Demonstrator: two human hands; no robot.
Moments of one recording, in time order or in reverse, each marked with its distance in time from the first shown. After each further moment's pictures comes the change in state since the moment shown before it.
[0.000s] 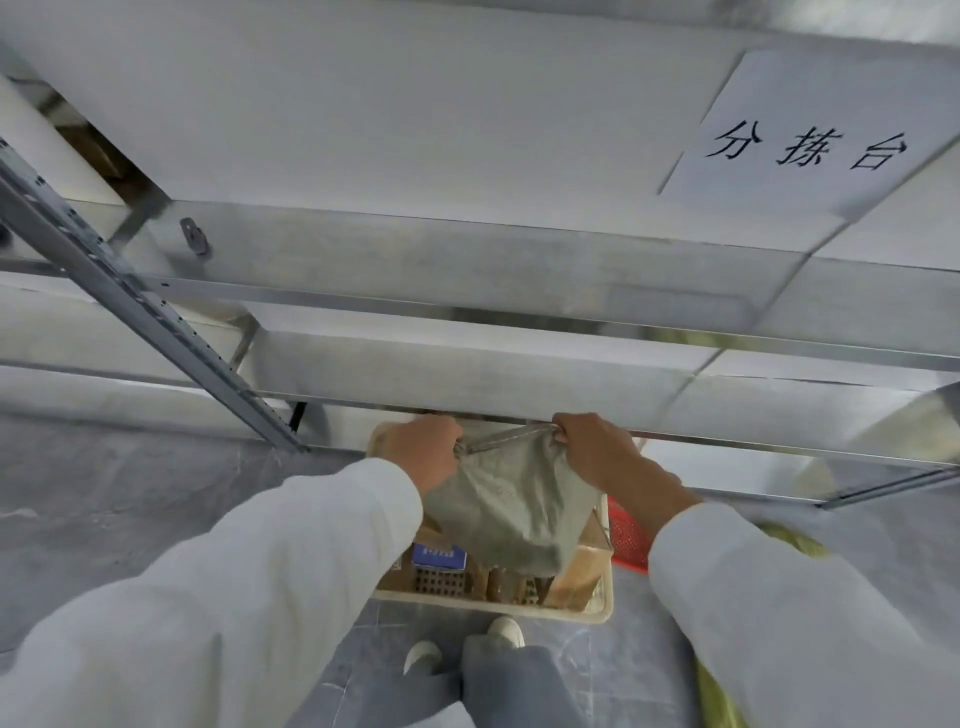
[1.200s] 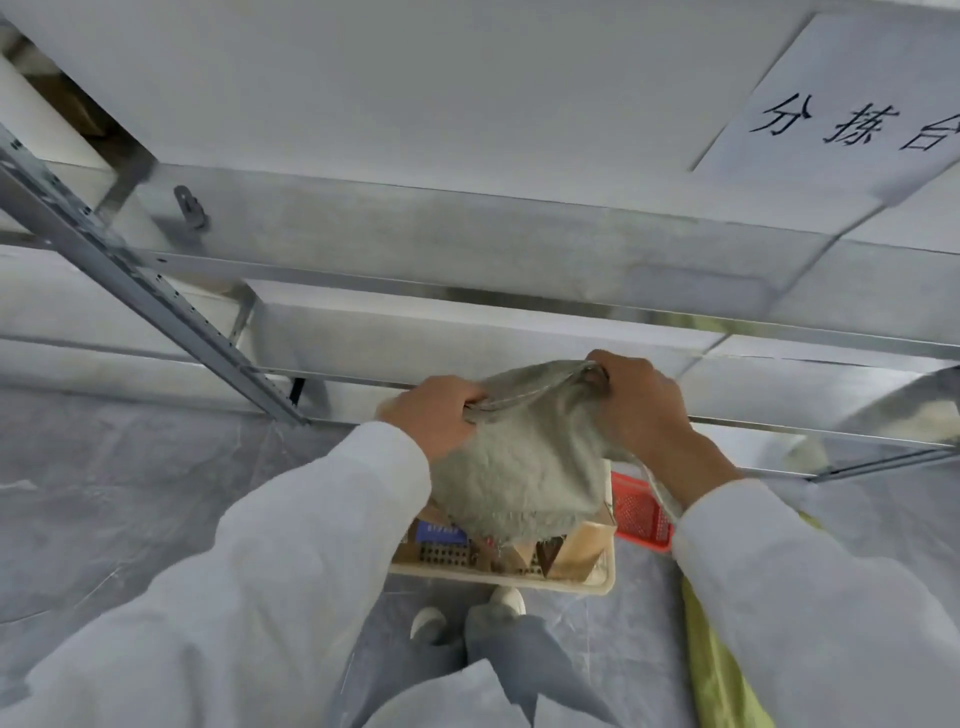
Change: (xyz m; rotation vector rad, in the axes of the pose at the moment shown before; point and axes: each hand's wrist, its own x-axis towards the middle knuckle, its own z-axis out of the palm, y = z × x) left_hand -0.001 -0.021 -0.045 -0.350 0.034 0.118; right_hand -0.002 -0.034 -0.053 0.069 0.303 0.033
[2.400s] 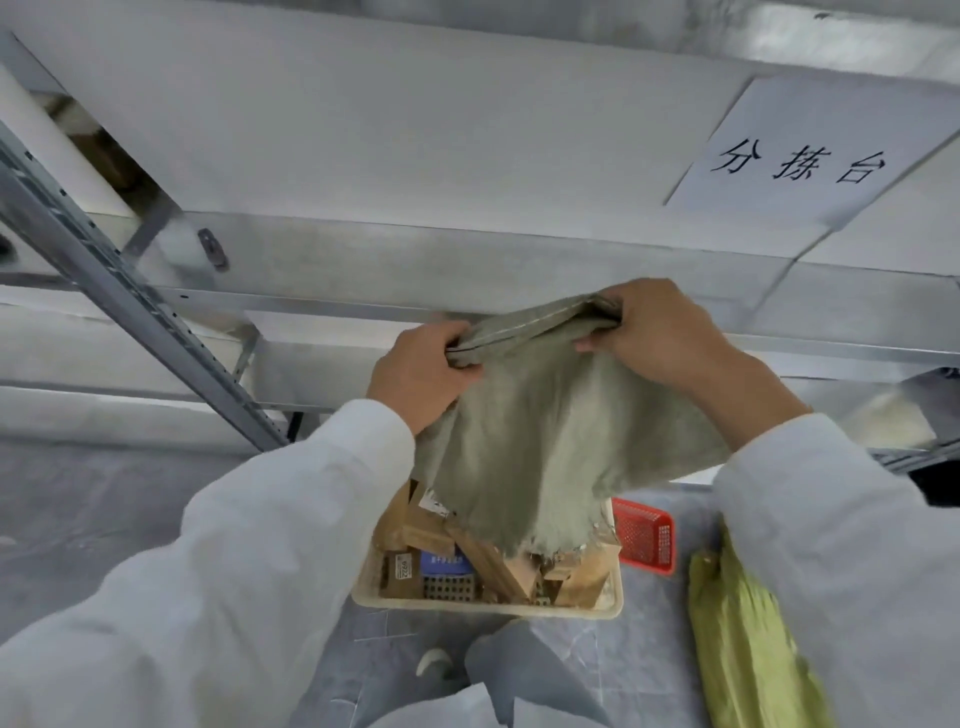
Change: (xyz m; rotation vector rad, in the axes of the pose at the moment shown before) left_hand -0.039 0.022 -0.065 -0.192 0.356 0.062; right_hand -0.007 -0.069 -0.099 0.048 -0.032 -0.071
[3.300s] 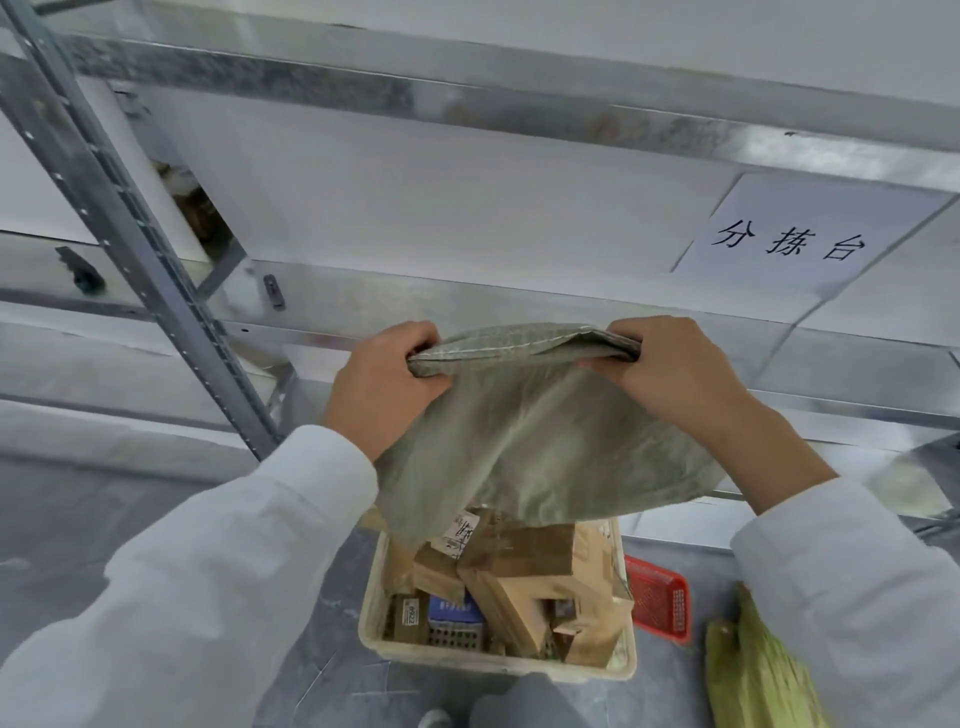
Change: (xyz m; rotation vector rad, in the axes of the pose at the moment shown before) left_hand -0.048 -0.004 -0.075 0.025 0.249 0.138; right_hand -0.042 -0.036 -0.012 -0.018 0.196 -0.099
